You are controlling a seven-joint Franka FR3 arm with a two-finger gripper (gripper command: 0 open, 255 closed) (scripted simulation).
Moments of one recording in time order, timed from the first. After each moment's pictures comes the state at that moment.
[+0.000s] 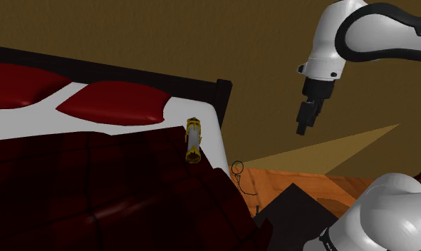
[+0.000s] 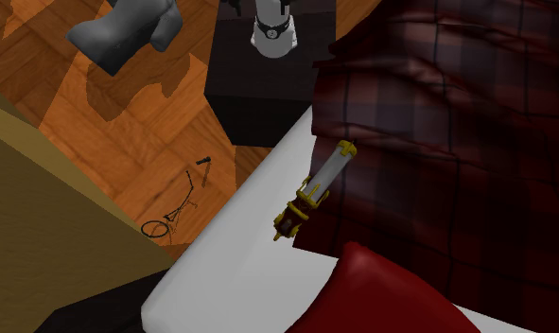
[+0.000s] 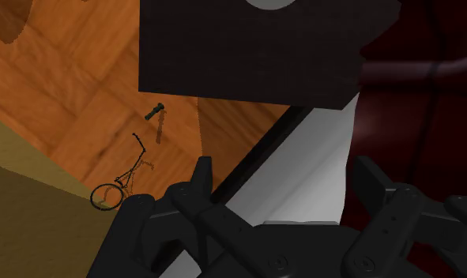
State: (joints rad) arm -0.02 -0.75 0.03 -2.41 0.00 1.46 -0.10
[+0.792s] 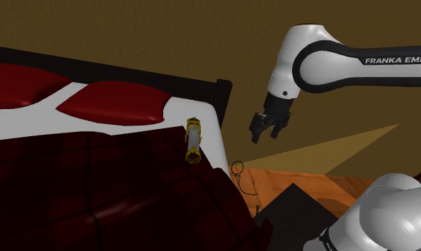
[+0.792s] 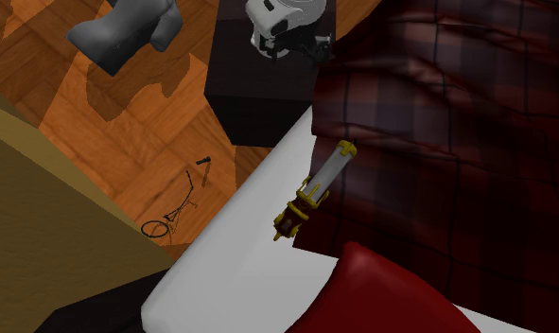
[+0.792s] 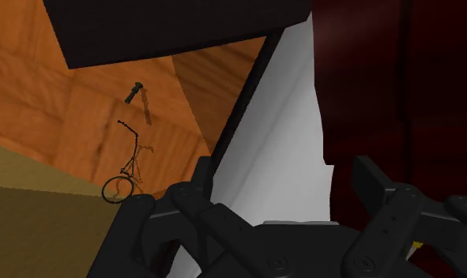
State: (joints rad) arm -0.04 -0.61 0.22 -2.49 0.14 1.84 0.26
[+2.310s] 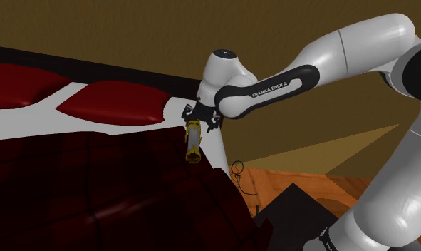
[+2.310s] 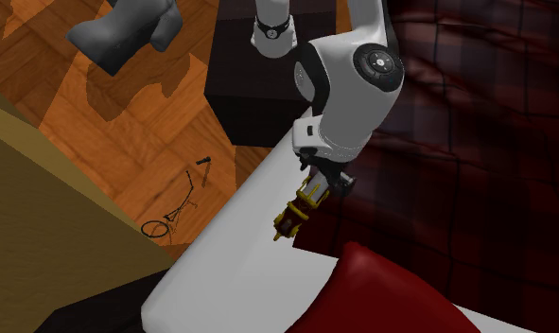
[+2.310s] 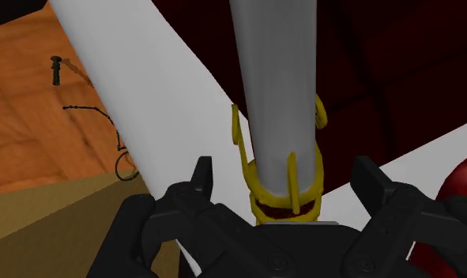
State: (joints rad) arm -0.17 0.15 0.48 -2.09 -0.33 2.42 1.29
